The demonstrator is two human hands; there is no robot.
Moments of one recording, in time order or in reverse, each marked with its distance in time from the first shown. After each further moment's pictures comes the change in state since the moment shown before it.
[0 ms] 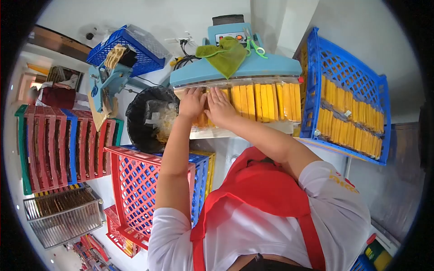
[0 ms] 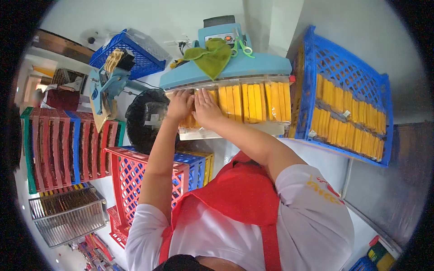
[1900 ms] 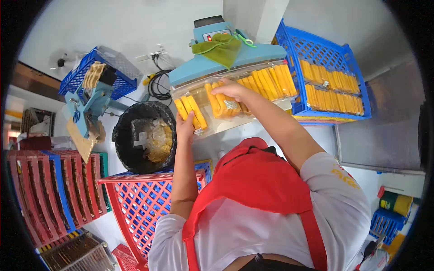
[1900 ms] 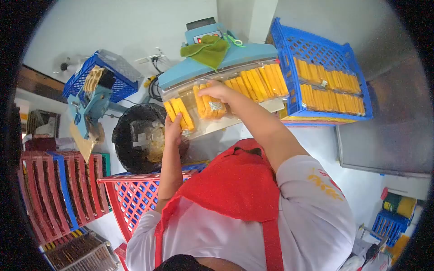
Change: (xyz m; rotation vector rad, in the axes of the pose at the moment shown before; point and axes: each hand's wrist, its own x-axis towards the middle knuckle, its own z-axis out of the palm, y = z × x) left_hand -0.092 -0.039 0.001 -1.587 0.115 -0.645; right_hand 0.030 0.001 -0.020 1.098 -0.151 0.900
